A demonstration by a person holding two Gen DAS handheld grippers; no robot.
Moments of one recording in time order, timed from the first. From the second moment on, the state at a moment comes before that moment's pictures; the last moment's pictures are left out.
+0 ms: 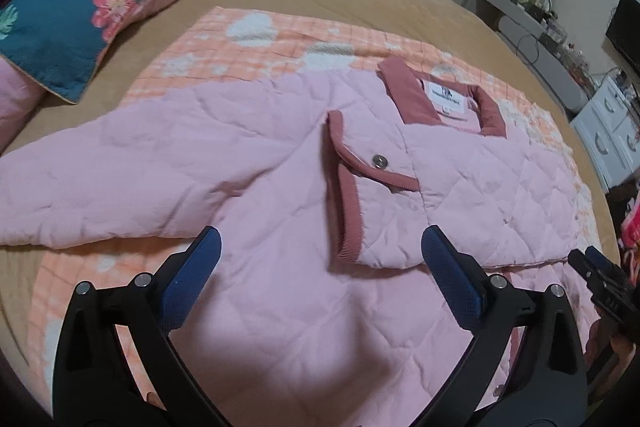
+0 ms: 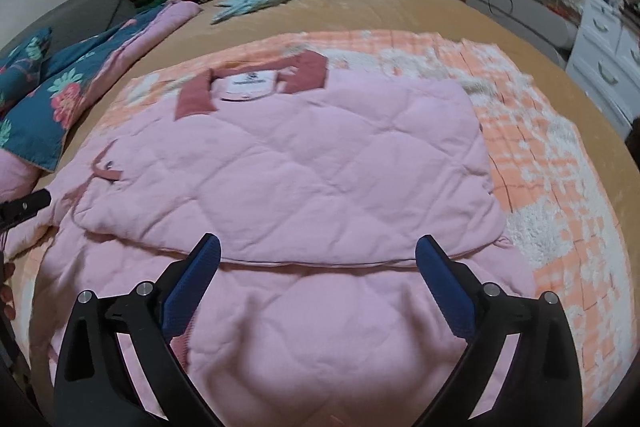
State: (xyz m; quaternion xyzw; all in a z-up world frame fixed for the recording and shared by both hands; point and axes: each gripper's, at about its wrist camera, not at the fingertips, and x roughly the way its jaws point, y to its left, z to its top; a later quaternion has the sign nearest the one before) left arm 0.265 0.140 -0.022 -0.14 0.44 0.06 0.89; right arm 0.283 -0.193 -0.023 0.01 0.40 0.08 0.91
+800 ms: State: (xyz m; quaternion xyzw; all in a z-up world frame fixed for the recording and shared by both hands) left arm 0.191 0.260 -0.022 -0.22 0.40 0.18 0.87; right arm 0.245 -0.062 0.031 -0.06 0.35 0.17 0.92
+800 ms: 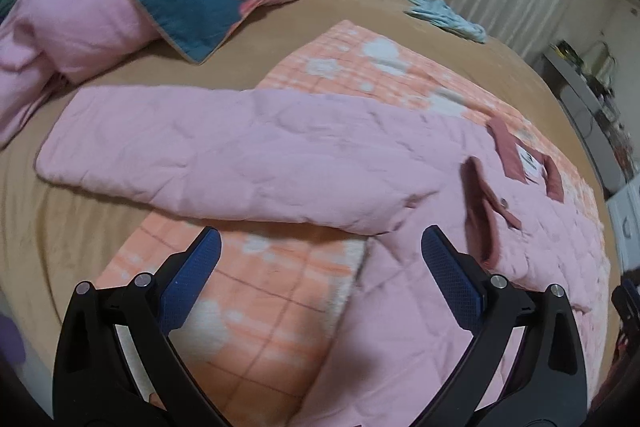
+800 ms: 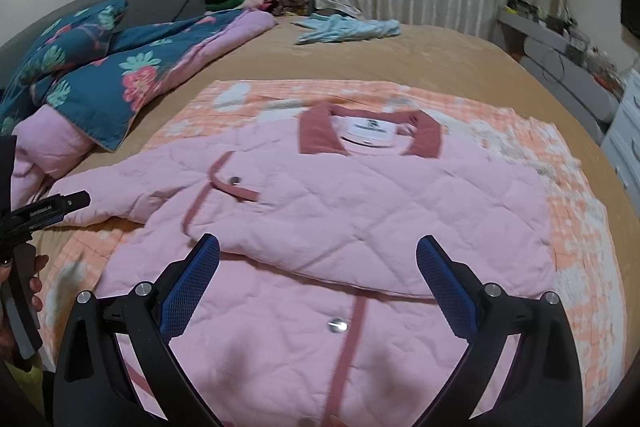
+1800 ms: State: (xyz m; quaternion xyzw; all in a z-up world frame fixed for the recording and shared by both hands) left arm 0.153 0.385 -0.071 -0.30 0.38 0.32 0.81; right arm 0.238 0.125 0.000 -0.15 0.37 0.29 0.87
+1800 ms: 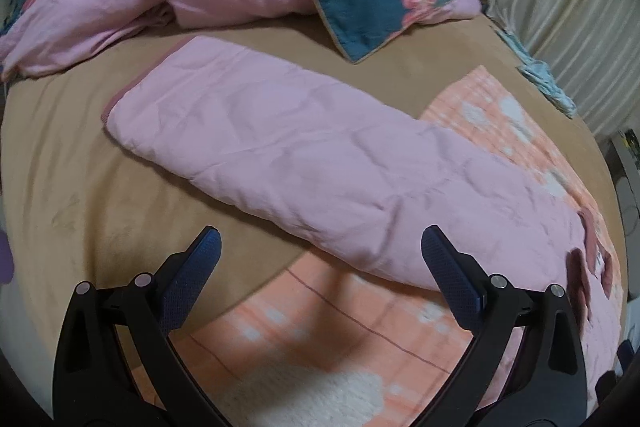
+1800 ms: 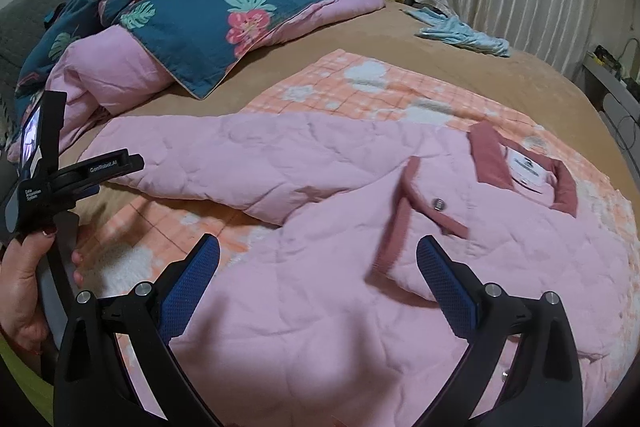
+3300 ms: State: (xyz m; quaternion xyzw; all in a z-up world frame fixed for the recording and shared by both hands) left arm 0.138 0.438 -0.031 -0.31 0.22 0.32 0.86; right arm 0.265 0.046 0.000 -0.04 0.37 0.24 0.90
